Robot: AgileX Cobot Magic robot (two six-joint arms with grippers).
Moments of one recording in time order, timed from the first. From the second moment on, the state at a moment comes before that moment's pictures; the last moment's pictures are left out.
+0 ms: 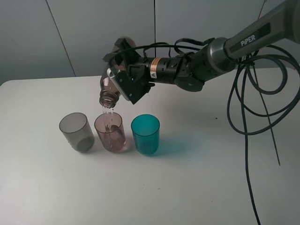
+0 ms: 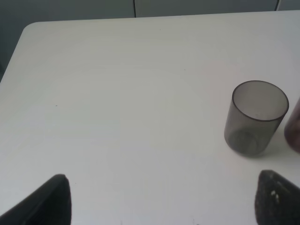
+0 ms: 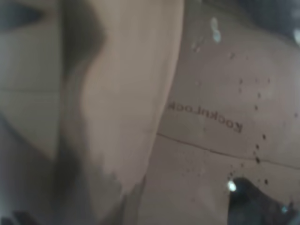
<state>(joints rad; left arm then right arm) -0.02 0.00 -0.51 0.02 1.08 -0.02 0.58 2.19 -1.28 -0.70 -0.69 -1.35</state>
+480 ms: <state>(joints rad) -0.02 0.00 -0.51 0.02 1.08 -0.02 0.58 2.19 -1.28 -0.70 -0.73 -1.47</state>
